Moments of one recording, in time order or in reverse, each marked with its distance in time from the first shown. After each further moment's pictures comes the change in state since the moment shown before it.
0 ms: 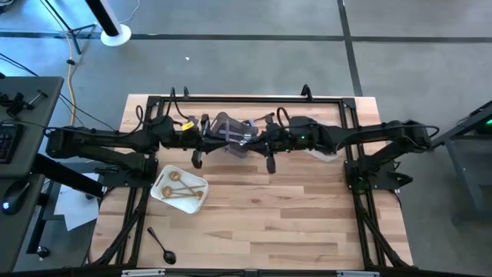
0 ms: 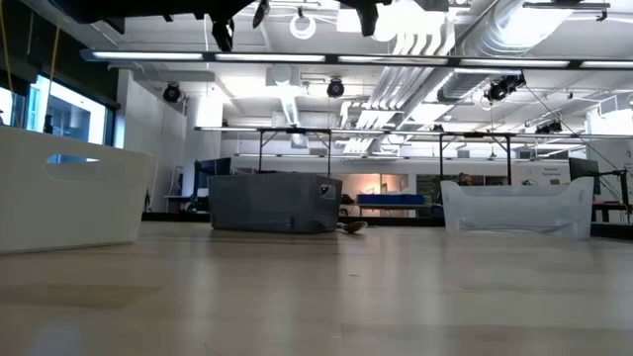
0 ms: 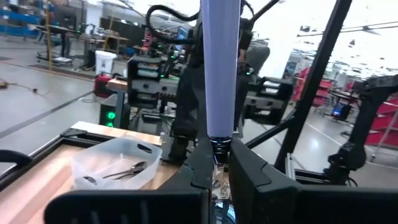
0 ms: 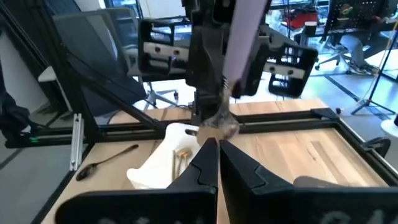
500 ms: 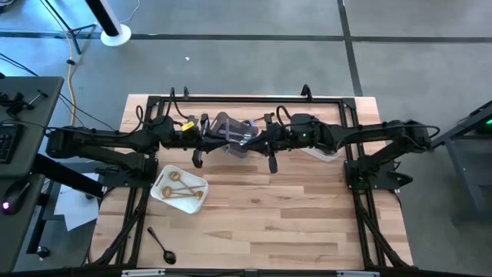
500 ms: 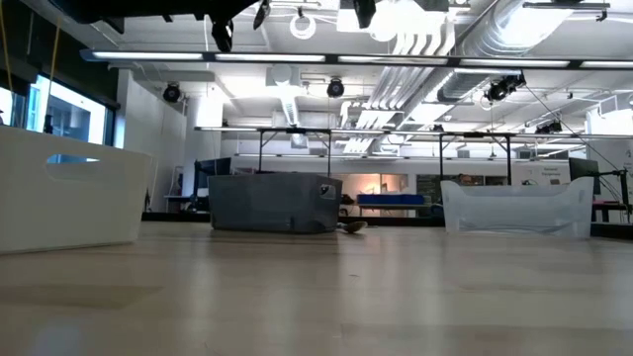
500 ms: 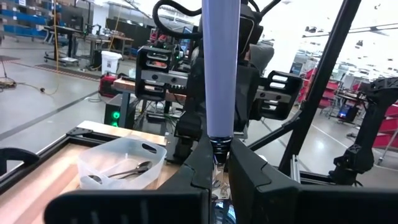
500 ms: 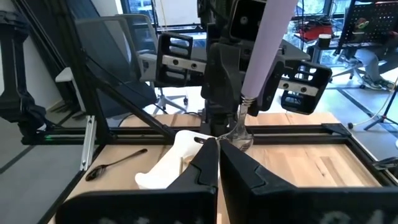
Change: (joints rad) left arm -0.003 0.000 0.000 -0.003 -0.022 -0.002; right arm -0.012 -0.005 0.010 0.020 -0.070 -0.036
